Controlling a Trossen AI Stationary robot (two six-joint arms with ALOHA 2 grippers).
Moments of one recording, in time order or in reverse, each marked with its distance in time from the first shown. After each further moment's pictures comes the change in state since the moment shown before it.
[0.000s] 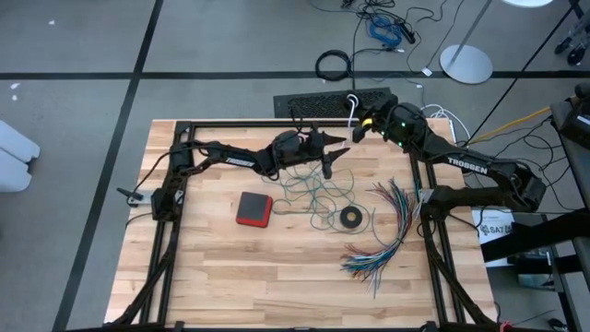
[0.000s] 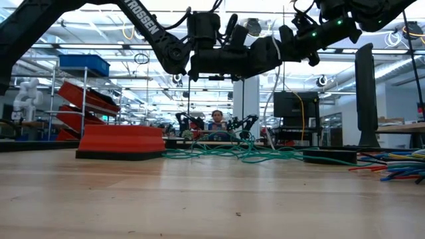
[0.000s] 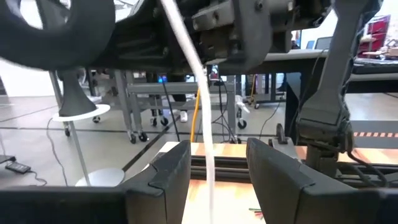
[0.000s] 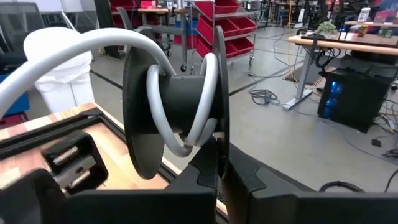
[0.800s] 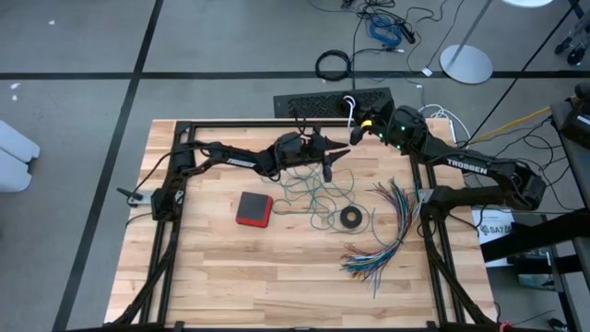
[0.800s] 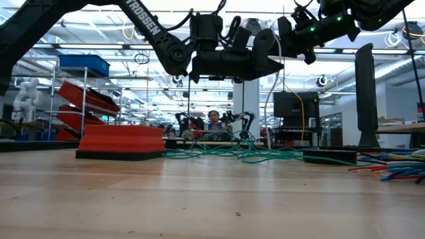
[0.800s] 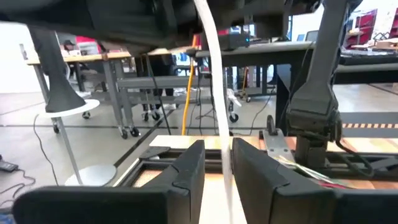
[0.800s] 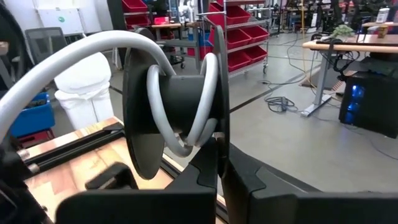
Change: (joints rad) left arm -0.008 0.017 0.013 -0.029 0.037 0.005; right arm 0.056 0.003 0.000 0.054 0.002 0.060
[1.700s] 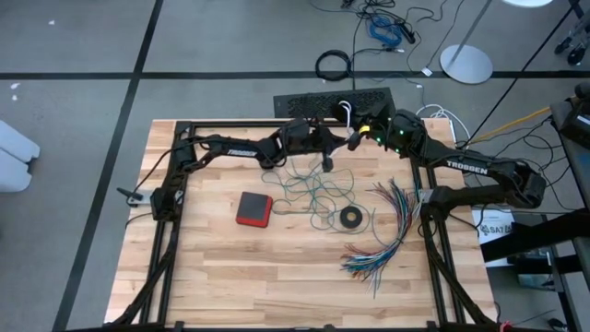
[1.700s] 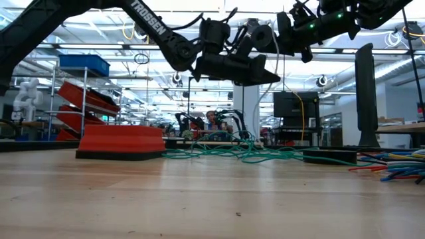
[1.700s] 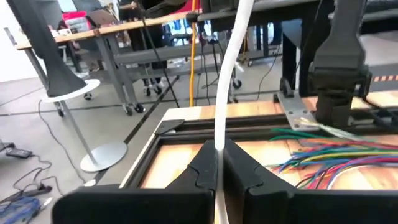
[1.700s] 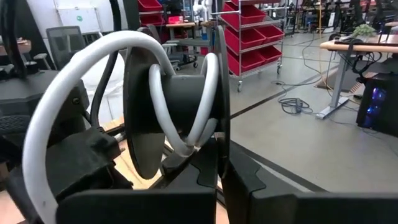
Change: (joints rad) left arm 0.076 0.015 0.122 -0.266 0.065 0.127; right arm 0.061 0.000 0.000 0.002 -0.001 0.000
